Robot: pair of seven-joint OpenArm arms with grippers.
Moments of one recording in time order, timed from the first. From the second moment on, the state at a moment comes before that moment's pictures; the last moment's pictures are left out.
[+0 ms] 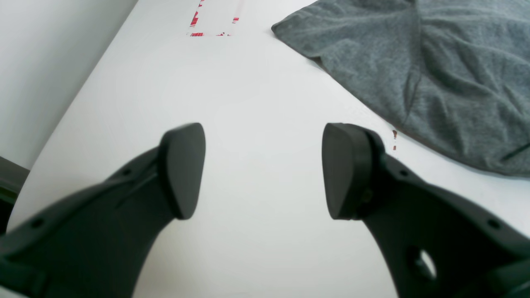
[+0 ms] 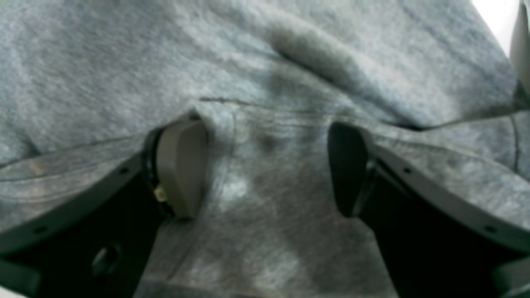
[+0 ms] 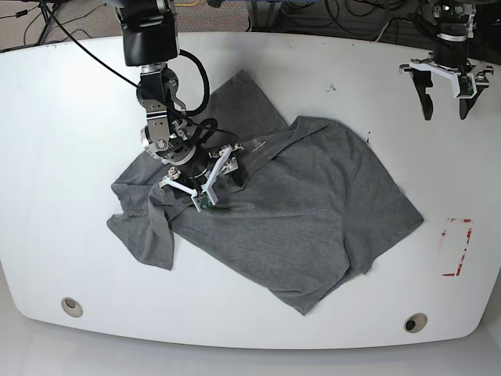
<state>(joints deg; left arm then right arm) 43.1 -11.4 -24.7 112.2 -13.0 -7.8 4.7 5.1 3.6 -5.4 75.6 2.3 21.7 -29.3</state>
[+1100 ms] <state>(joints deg) 42.8 -11.4 -24.3 112.2 -13.0 -7.8 4.8 2.8 3.5 -5.4 78.5 2.3 21.7 -29.0</state>
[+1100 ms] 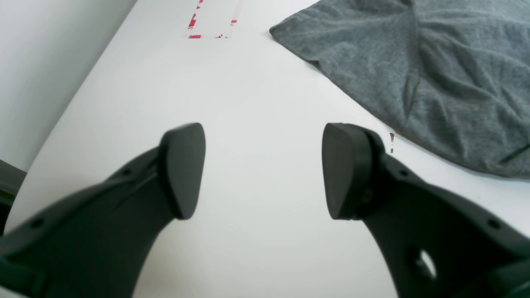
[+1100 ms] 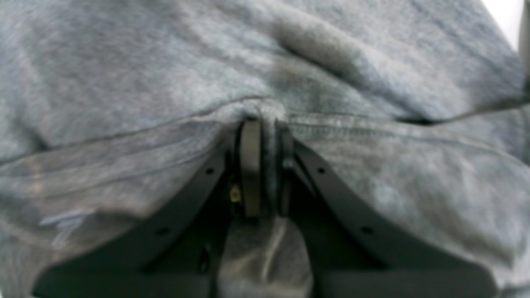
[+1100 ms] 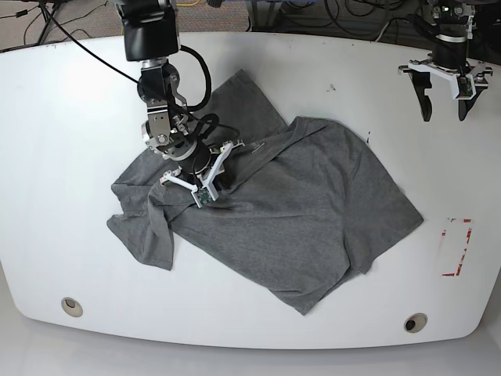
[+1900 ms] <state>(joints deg) 30.1 -11.3 -24.2 112.1 -13.2 -7.8 24.9 -10.0 3.9 -4.5 112.9 2.3 21.6 -29.7</state>
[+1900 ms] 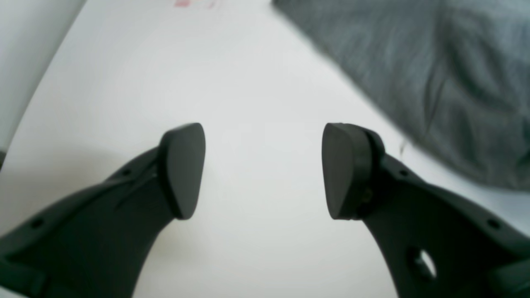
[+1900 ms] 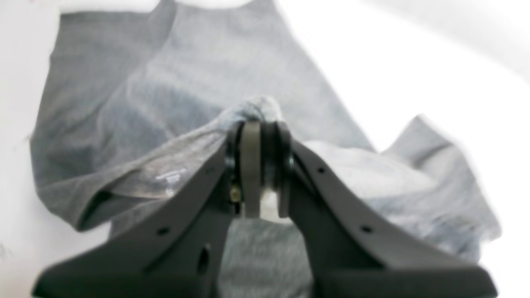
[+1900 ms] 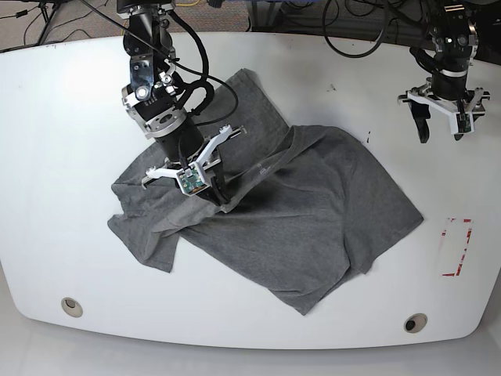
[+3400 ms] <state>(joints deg) -18.2 -15.7 -19.9 57.6 -12.7 -7.1 31.7 -10.8 5.8 3.8 112.5 2.7 21.9 -24.4</state>
